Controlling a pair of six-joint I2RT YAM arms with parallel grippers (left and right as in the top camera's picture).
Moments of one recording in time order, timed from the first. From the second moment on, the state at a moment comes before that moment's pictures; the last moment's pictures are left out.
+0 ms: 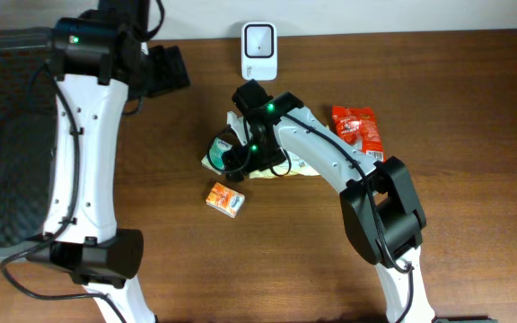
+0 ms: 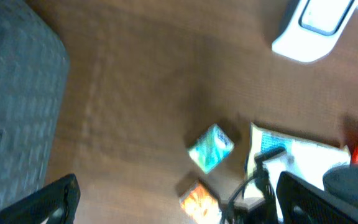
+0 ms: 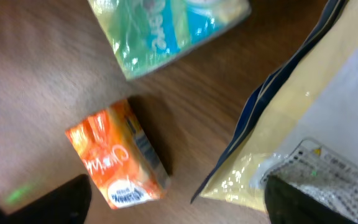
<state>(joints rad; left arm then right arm) -0.14 1.99 2.44 -1.56 -0.11 -0.43 0.58 2.22 1.83 -1.03 -0.35 0.09</state>
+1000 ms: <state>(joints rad) 0.14 1.99 2.44 -1.32 -0.01 -0.27 0.96 2.18 1.83 -1.10 0.09 -0.13</state>
